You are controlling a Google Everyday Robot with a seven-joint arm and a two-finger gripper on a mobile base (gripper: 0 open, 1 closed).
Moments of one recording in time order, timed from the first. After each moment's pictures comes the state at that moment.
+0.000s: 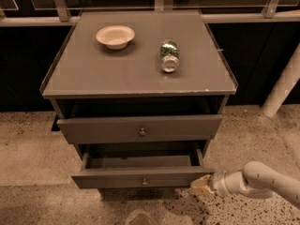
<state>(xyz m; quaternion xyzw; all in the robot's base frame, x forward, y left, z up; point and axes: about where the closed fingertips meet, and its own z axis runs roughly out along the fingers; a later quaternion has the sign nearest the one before) 0.489 -0.221 0.365 -0.41 0.81 0.30 0.29</state>
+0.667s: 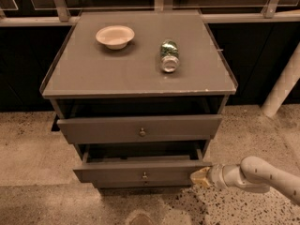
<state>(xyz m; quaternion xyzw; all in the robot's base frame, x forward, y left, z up) 0.526 -0.221 0.374 -0.42 0.81 0.26 0.32</state>
